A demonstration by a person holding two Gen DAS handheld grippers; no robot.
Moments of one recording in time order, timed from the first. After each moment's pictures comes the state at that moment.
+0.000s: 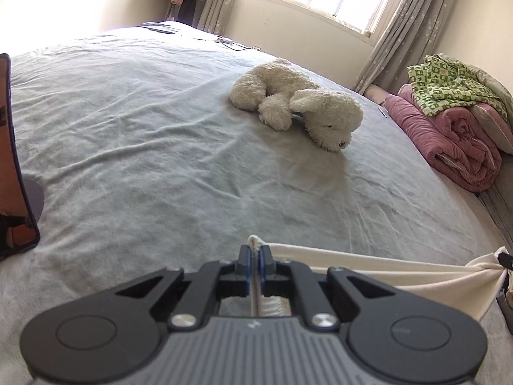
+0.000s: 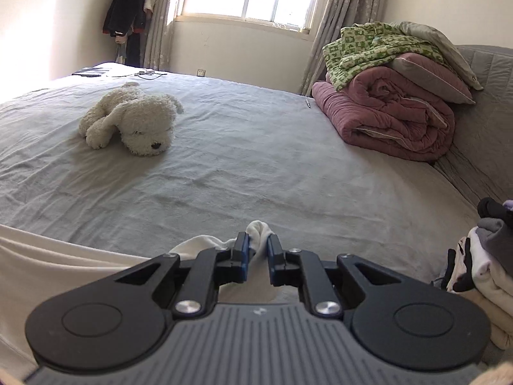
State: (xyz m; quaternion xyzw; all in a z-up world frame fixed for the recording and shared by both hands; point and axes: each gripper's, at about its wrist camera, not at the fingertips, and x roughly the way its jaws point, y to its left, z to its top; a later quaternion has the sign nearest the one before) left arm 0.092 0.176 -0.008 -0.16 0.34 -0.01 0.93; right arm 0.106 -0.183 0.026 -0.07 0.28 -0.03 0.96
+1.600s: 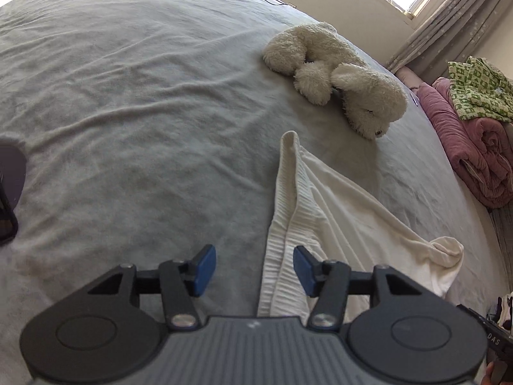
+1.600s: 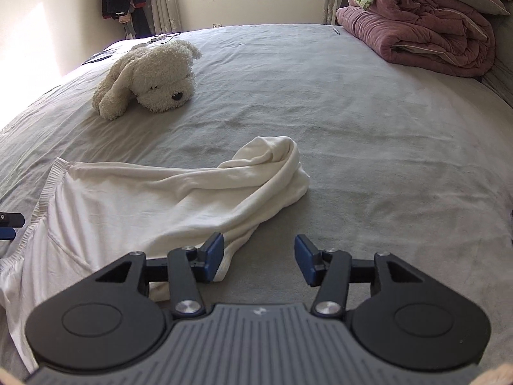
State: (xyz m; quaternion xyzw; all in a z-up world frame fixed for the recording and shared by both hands) left arm 0.129 0.215 -0.027 -0.26 0.44 0.02 0.86; right arm 0.140 -0.173 -0.009 0.02 0.38 0.05 0.92
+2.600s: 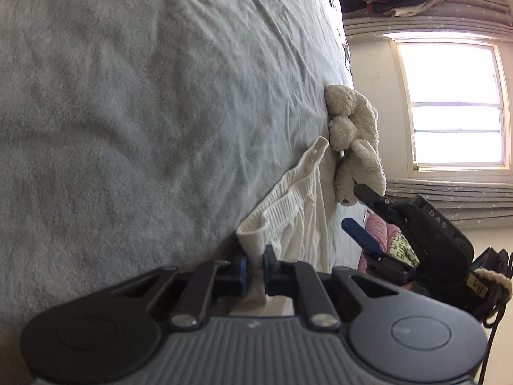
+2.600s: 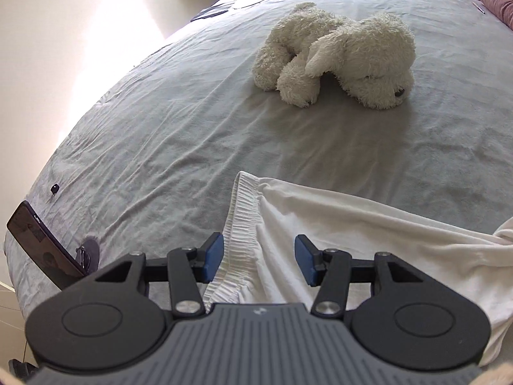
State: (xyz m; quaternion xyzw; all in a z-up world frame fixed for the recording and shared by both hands) left arm 0.050 0.203 -0.094 -0.59 0.32 0.04 0.74; right arm 0.252 0.028 0.013 0.06 0.46 0.24 0.85
